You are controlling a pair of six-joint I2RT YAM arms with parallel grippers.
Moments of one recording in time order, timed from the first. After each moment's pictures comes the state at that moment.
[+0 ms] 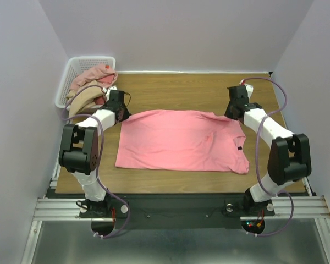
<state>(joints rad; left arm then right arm) -0.17 1.77 1.12 -0.16 -0.18 -0.54 0.19 1.63 1.18 -0.38 0.39 0.46</state>
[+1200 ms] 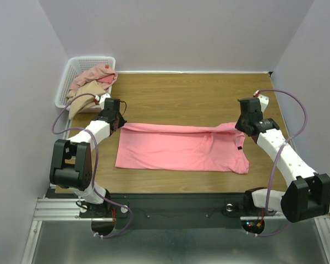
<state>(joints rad) -0.17 1.55 0.91 -0.16 -0.25 -0.57 0.19 1.23 0.96 -0.56 0.44 0.51</state>
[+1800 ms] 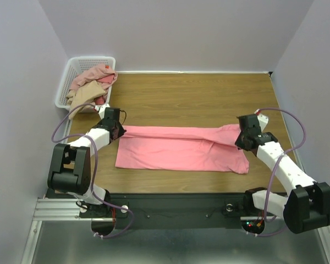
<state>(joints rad) -0.17 1.50 0.78 -0.14 -0.25 -0.61 0.19 1.12 0.77 -0.60 0.42 0.60</state>
